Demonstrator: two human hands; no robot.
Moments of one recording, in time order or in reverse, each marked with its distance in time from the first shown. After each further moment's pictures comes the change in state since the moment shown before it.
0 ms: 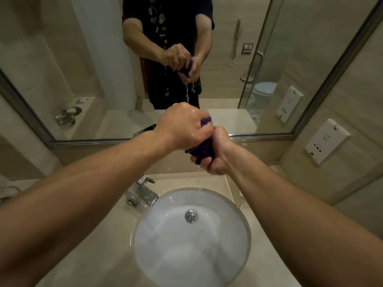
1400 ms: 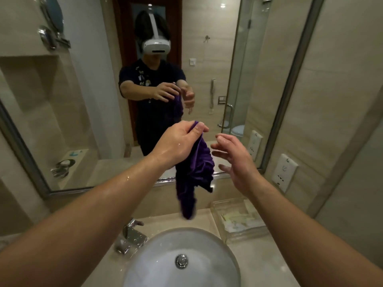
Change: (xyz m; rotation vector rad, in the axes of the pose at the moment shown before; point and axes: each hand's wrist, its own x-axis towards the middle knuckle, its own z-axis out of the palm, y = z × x) left_hand 0.025 0.081 -0.083 -0.583 0.066 -0.253; right_hand -0.100 -0.020 -0.067 -0.133 0.160 -0.875
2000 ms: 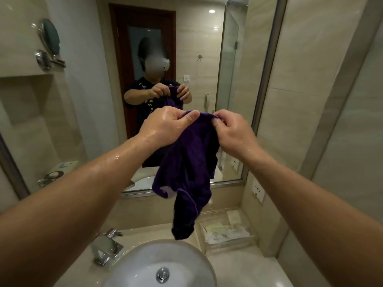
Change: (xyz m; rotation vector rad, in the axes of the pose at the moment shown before) left_hand 0.031 0.093 0.013 0.287 0.083 0.042; right_hand 0.001 -0.104 -0.068 -0.711 0.071 -0.463
